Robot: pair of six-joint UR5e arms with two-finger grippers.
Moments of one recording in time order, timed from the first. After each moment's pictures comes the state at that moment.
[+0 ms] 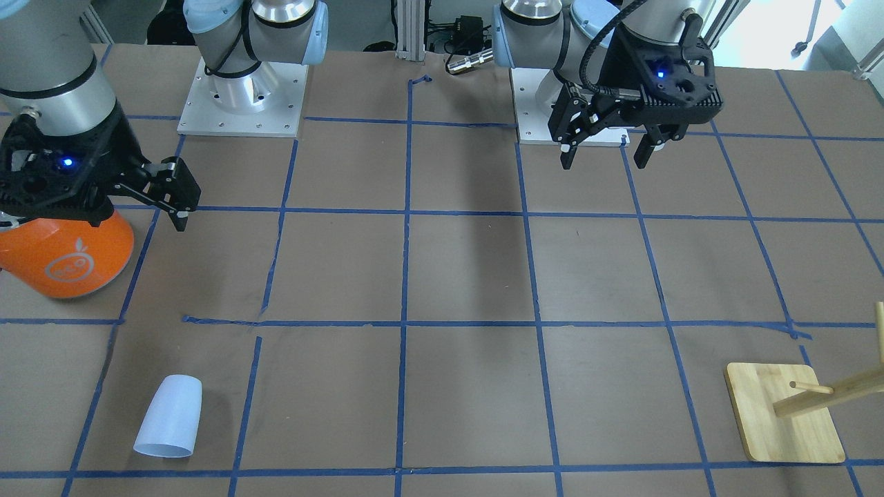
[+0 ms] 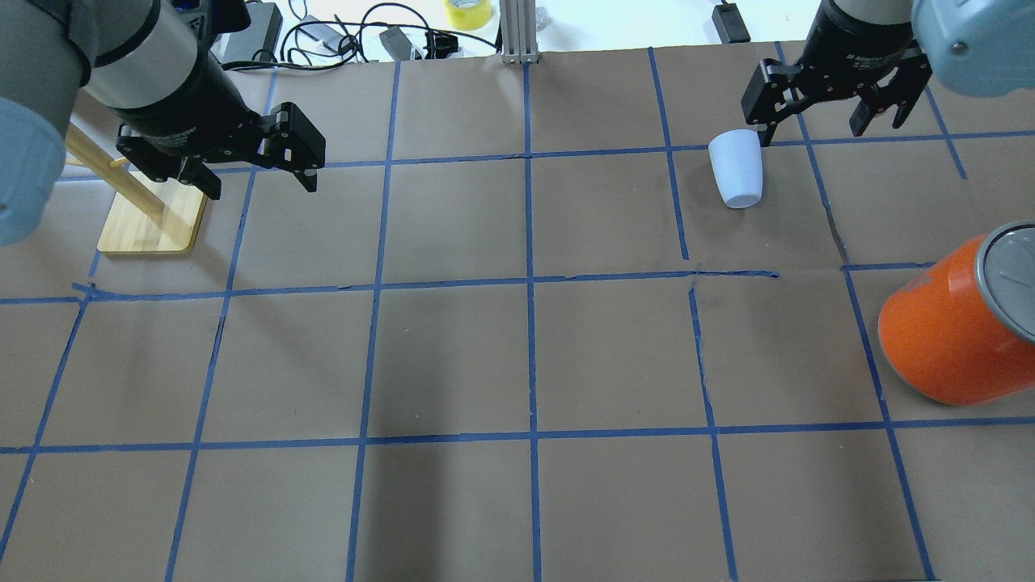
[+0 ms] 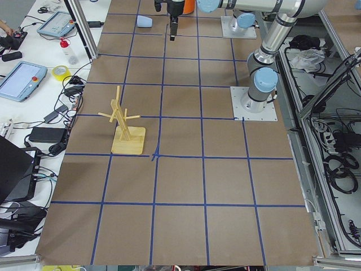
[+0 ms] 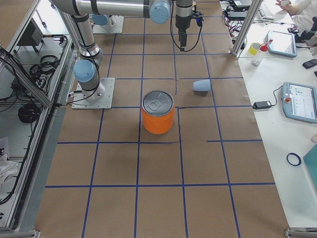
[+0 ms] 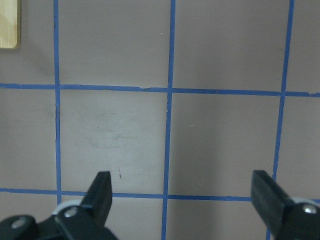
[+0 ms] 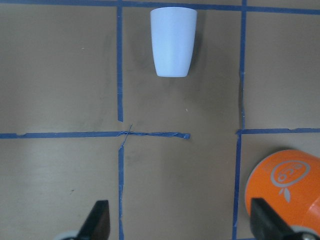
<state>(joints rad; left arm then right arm) -1.59 -1.49 -1.61 -1.49 1.59 -0.06 1.49 -1.47 1.51 -1.67 -1.68 -0.09</state>
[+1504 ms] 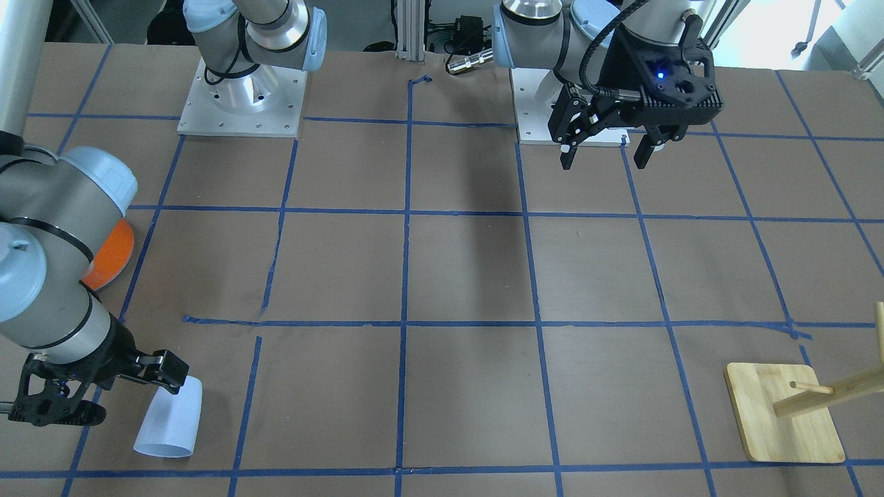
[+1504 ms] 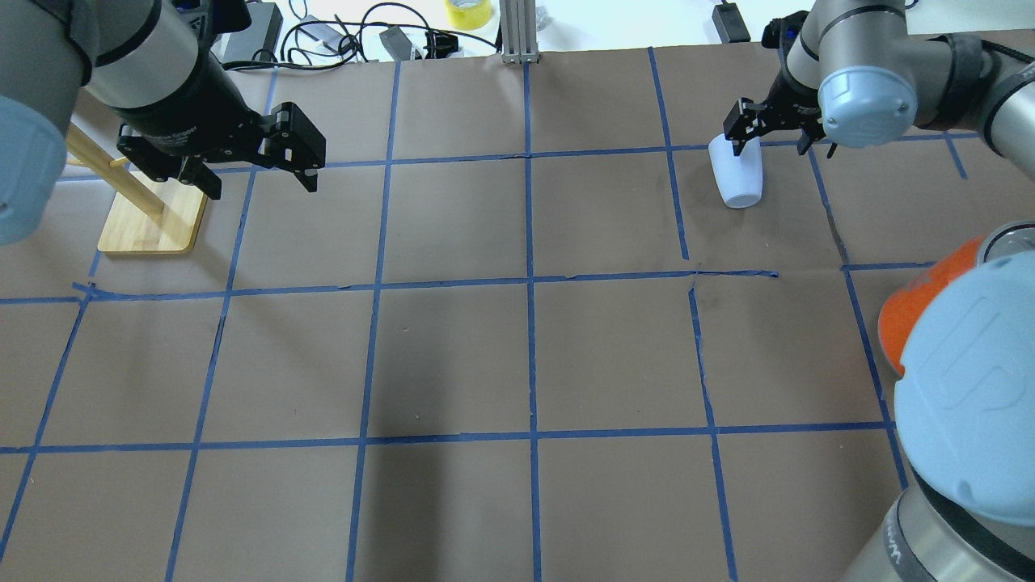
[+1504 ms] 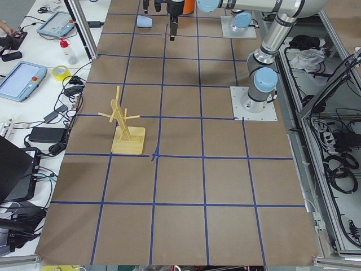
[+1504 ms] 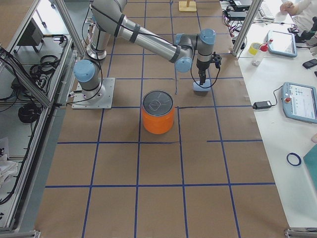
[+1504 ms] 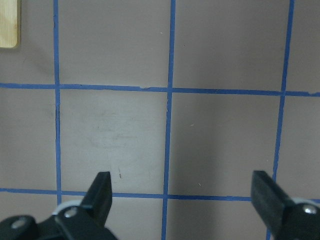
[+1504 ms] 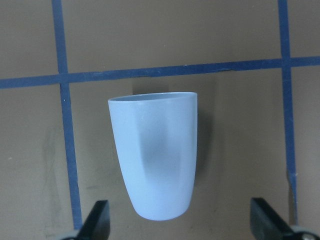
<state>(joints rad) -1.59 -1.49 -1.61 -1.49 1.59 -0.06 1.40 -1.06 1.52 -2.12 -1.56 -0.07</state>
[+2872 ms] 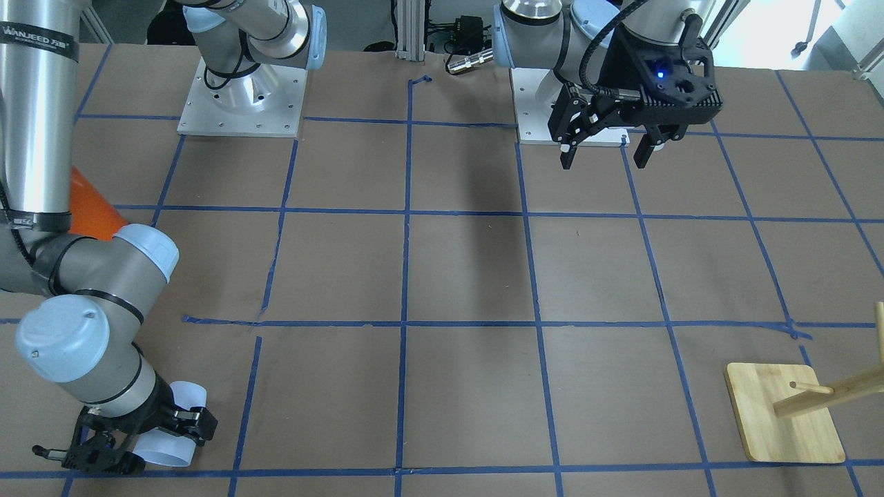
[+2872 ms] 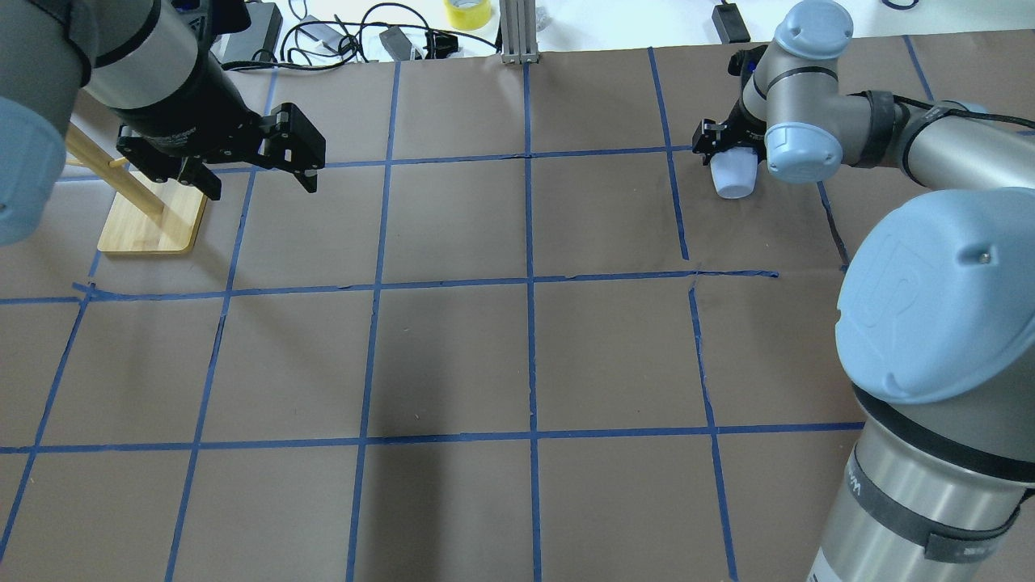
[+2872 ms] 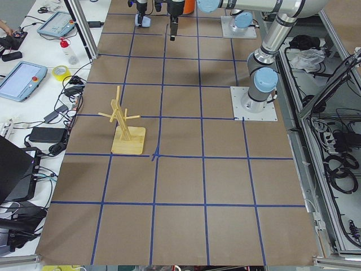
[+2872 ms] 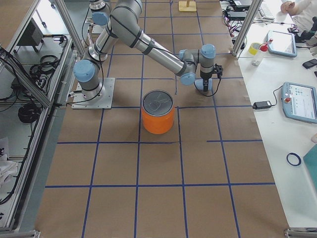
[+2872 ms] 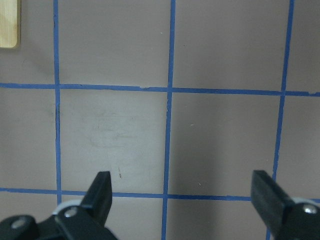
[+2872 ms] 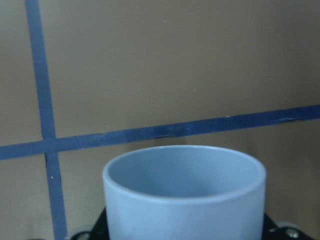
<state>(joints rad) -1.59 -1.49 -1.61 -1.49 1.59 -0.06 1.45 -0.91 1.50 -2.36 -1.54 -0.02</state>
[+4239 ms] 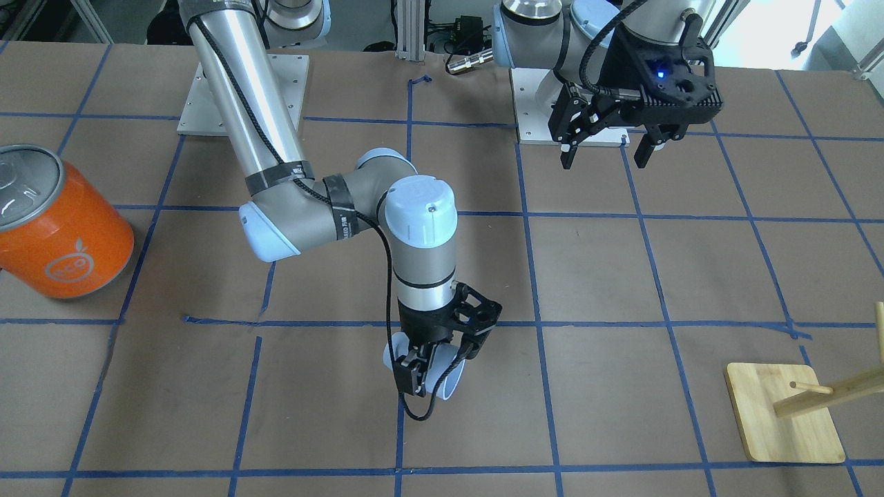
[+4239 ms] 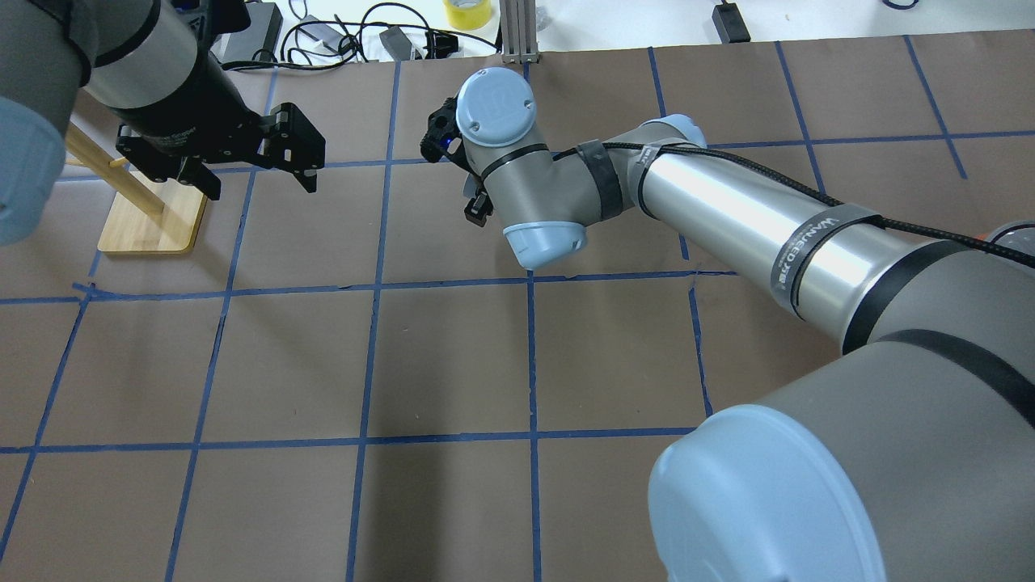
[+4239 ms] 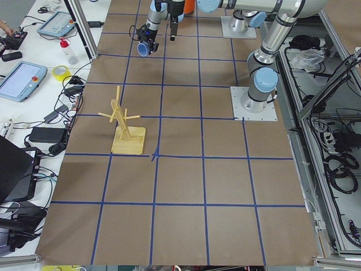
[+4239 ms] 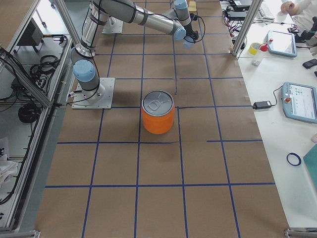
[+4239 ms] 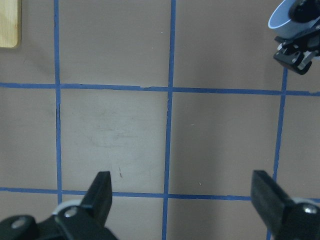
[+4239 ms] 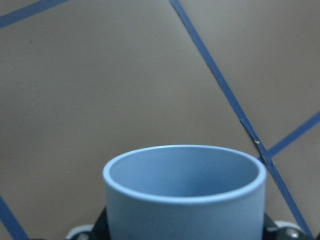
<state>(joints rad) -1.59 -1.49 -1.61 -1.49 1.59 -0.06 2.01 -0.93 1.48 -2.50 -1.65 -0.73</state>
